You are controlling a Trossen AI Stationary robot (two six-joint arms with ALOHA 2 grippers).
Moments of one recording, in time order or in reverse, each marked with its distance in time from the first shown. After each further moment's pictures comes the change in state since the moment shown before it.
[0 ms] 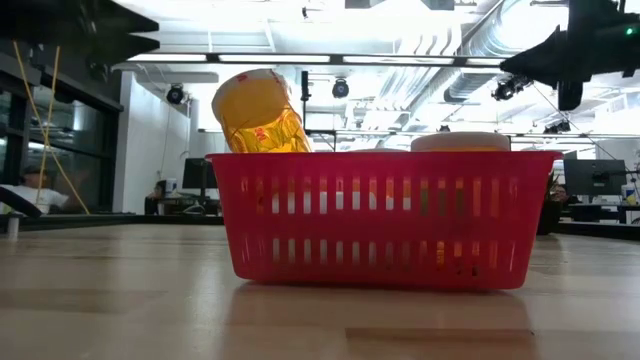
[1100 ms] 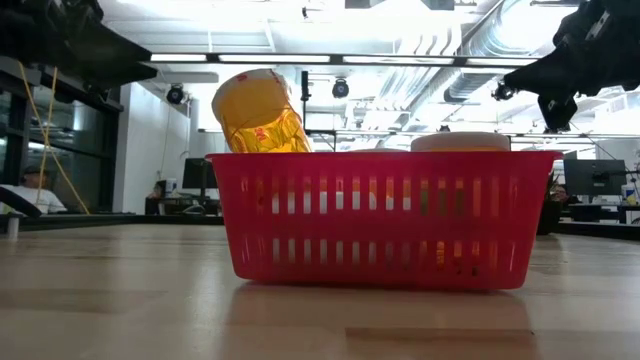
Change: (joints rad) left arm 0.000 0.002 -0.015 -0.214 0.163 -0.075; right arm -0.184 0.003 -0.001 -0.186 -0.545 0.113
